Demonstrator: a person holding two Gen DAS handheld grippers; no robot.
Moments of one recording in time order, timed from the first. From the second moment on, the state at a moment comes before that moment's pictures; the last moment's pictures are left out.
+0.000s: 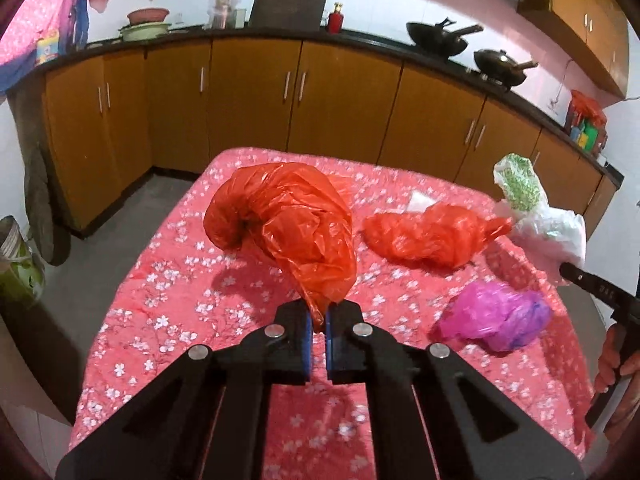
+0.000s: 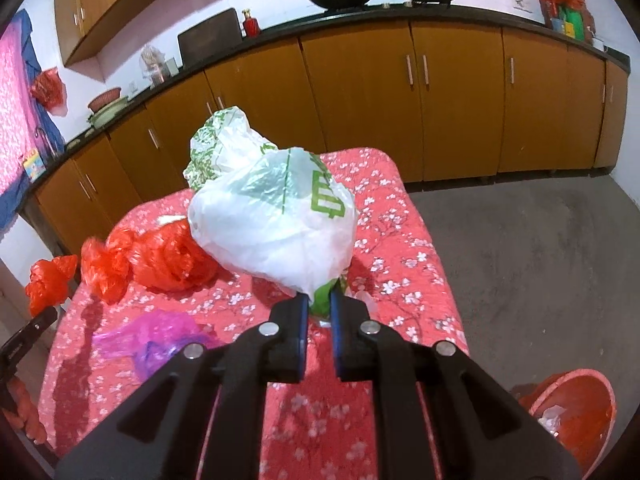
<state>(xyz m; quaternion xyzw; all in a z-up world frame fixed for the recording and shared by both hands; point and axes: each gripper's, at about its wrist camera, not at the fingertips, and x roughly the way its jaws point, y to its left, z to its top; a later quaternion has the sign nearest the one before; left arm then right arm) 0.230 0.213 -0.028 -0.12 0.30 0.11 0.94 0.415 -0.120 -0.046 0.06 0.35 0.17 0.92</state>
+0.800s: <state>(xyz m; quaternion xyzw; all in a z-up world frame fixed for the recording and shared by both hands) 0.232 0.018 0.005 -0.06 0.27 -0.10 0.95 0.344 -0.272 -0.015 0.13 0.30 0.08 0.94</state>
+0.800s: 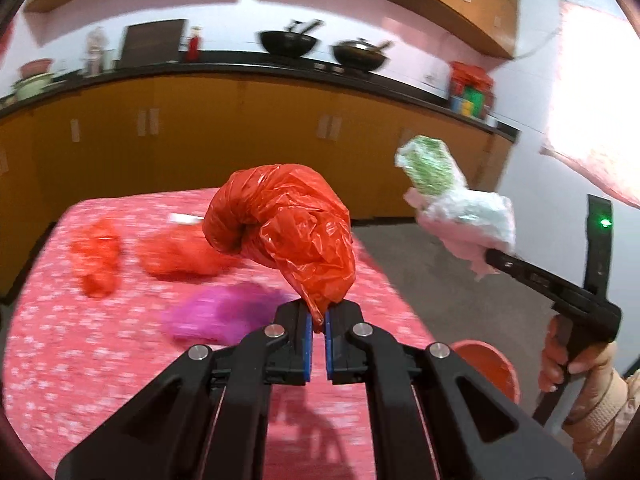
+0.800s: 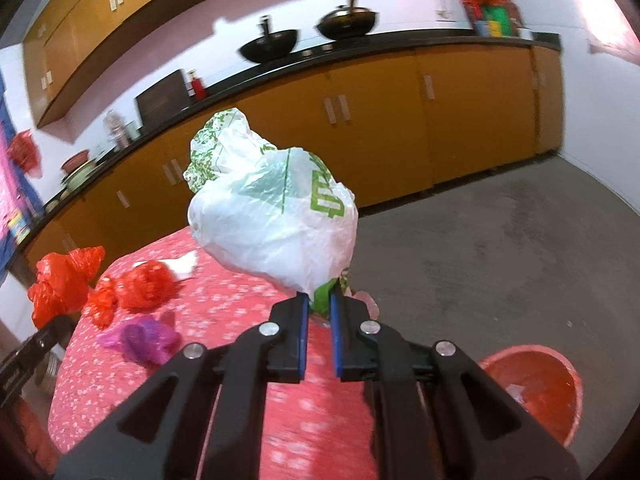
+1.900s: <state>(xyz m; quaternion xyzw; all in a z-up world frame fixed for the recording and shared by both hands) 0.232 -0.279 -0.135 0.06 0.43 -0.32 0.84 0.234 -0.506 -0.185 0.22 0.39 -0.15 0.88</state>
